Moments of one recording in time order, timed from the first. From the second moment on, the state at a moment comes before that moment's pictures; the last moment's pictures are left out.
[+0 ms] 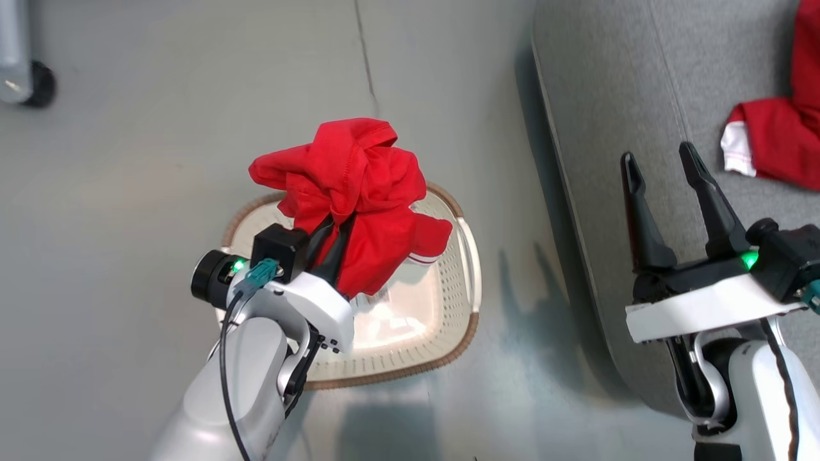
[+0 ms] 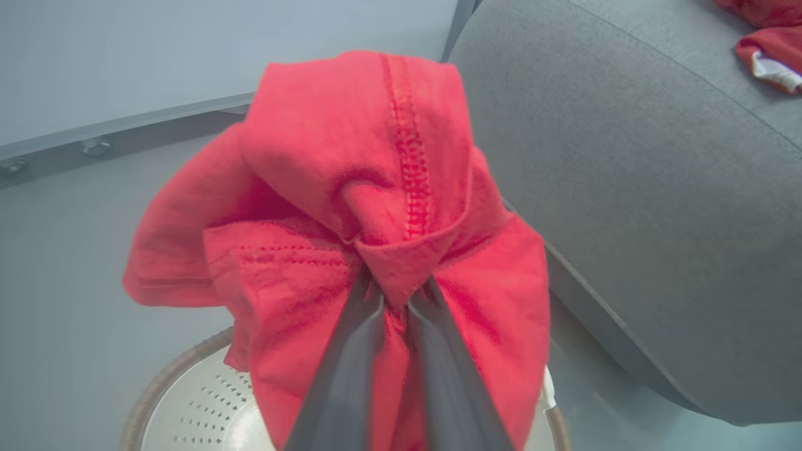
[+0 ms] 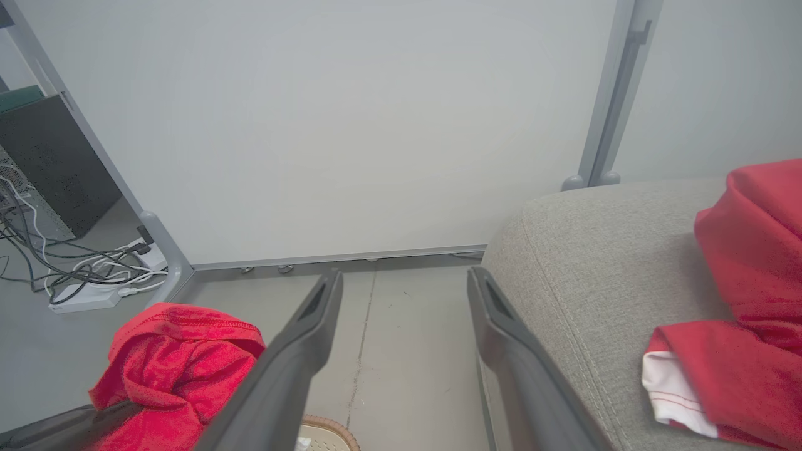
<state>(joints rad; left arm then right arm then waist) -0.61 0.07 -0.54 0.74 -0.36 -0.03 -0.26 -0.30 -0.05 0.10 -0.04 0.22 0.13 -0.08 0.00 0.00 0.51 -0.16</state>
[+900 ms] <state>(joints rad) -0.27 0.13 -0.41 0.09 -0.34 0.04 -0.25 -0.06 -0.05 0.09 -0.04 0.23 0.13 0.03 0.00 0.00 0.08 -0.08</state>
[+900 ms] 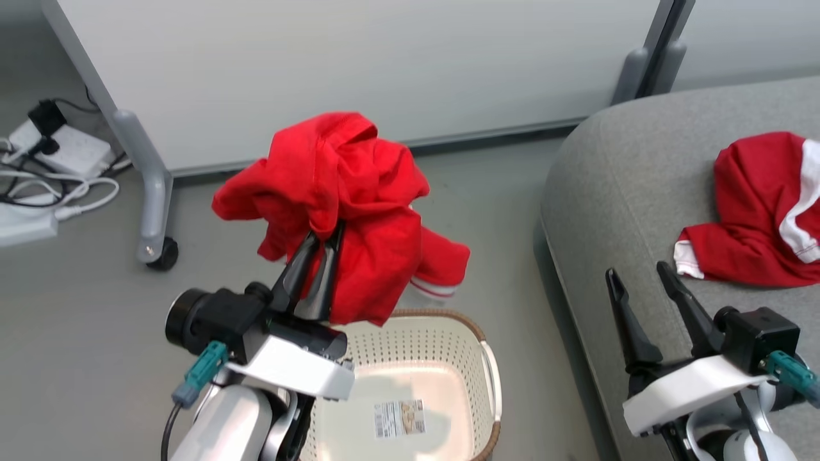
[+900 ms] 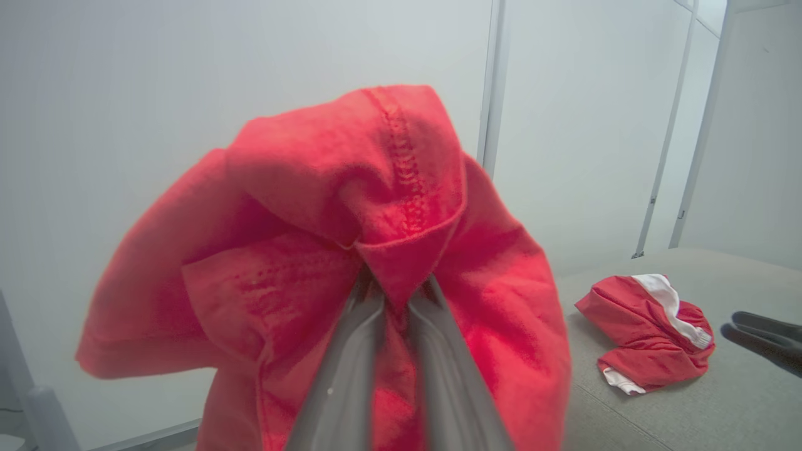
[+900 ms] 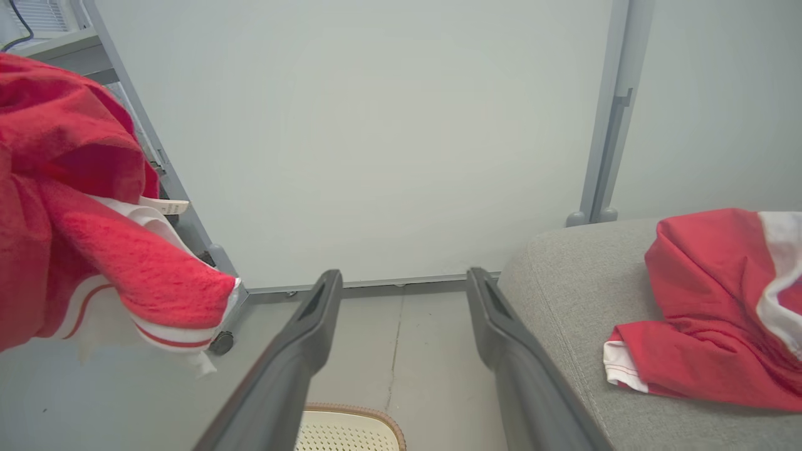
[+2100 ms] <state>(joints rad) -0.11 0.18 -0.44 -0.09 -0.36 0.08 -0.18 -0.08 -0.05 0.22 -0.10 0.36 0.13 0.06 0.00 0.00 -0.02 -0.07</state>
